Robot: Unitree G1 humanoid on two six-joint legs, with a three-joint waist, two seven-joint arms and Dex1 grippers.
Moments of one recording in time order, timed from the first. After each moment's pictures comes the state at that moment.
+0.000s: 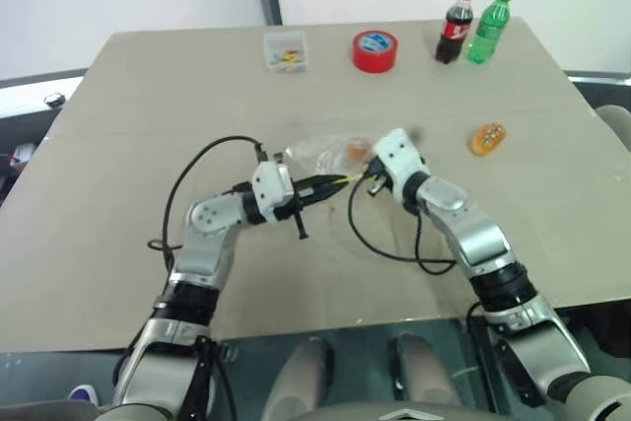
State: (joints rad) left arm -0.41 0.44 -0.08 0.19 -0.36 -0.30 -1.12; right arm -0.61 -0.22 0.33 0.07 -0.05 0.43 0.42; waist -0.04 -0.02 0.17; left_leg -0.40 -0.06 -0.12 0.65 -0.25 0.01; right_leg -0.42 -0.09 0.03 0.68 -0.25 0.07
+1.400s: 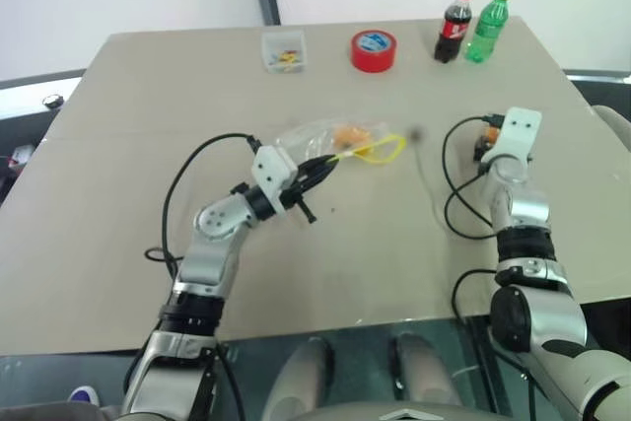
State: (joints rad) left arm -0.37 0.39 -0.05 0.09 -0.27 -0.11 -0.81; right arm -0.76 -0.20 -0.27 0.56 0.02 0.37 -0.22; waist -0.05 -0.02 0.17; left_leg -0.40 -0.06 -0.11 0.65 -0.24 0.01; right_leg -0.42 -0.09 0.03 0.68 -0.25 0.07
